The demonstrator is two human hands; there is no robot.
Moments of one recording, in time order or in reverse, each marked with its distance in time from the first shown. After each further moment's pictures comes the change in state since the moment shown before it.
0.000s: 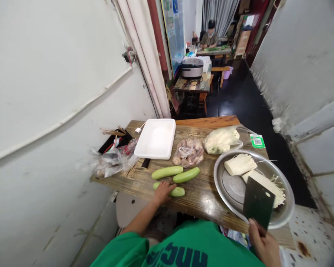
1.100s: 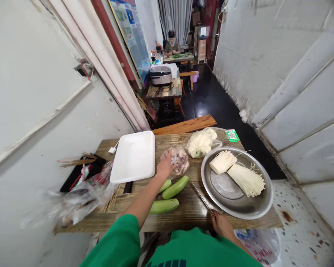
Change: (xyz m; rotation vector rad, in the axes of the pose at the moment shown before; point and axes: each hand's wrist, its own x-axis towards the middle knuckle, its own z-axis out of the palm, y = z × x) left_hand 0.178 0.133 -0.034 0.593 0.050 0.020; right_hand 0.019 -0.045 0.124 -0.239 -0.508 0.016
